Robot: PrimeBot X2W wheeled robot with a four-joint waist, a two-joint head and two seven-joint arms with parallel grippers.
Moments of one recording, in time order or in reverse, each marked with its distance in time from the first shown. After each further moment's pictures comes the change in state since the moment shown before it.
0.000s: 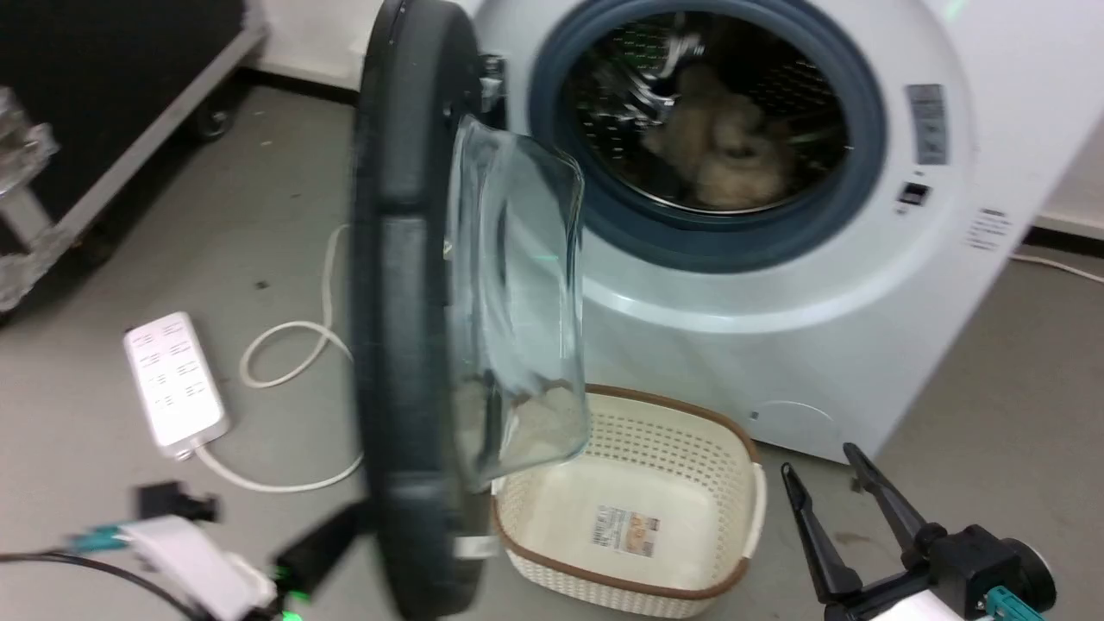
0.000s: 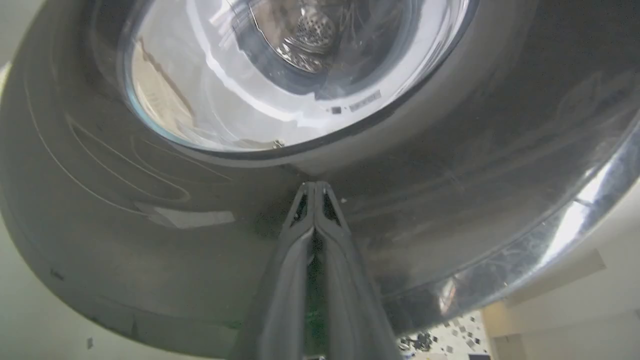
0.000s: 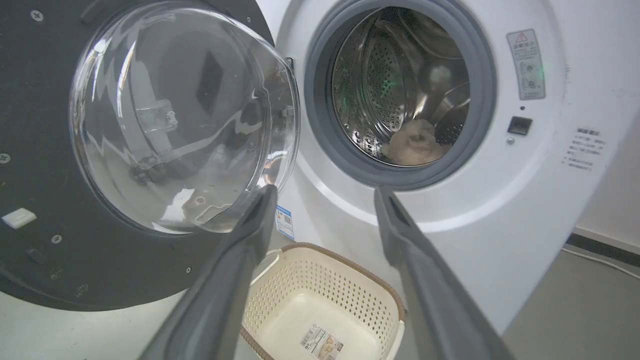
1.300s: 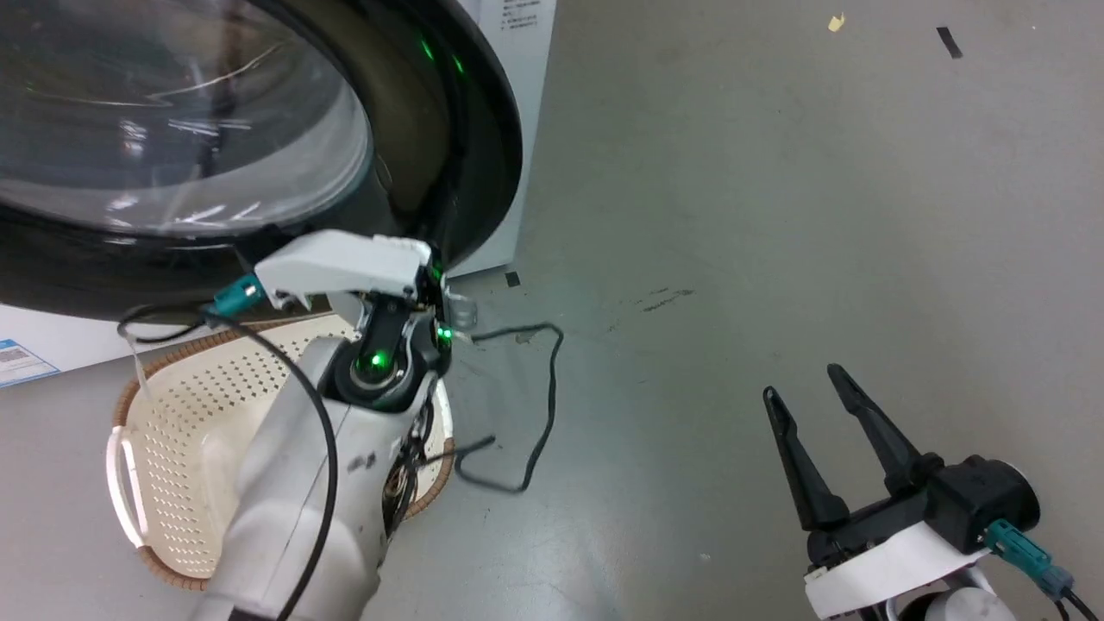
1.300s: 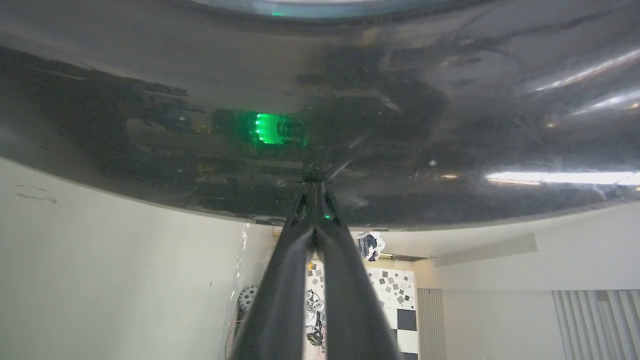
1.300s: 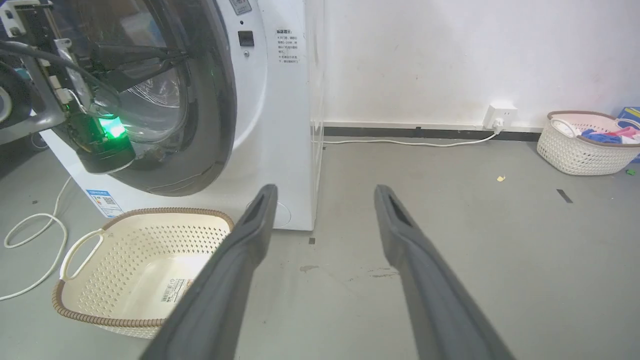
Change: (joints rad) left arm -0.733 -0.011 -0.557 0.661 -0.312 -0.108 -0.952; right arm -0.132 0.013 0.013 -0.006 0.030 0.000 0.000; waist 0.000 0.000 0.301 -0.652
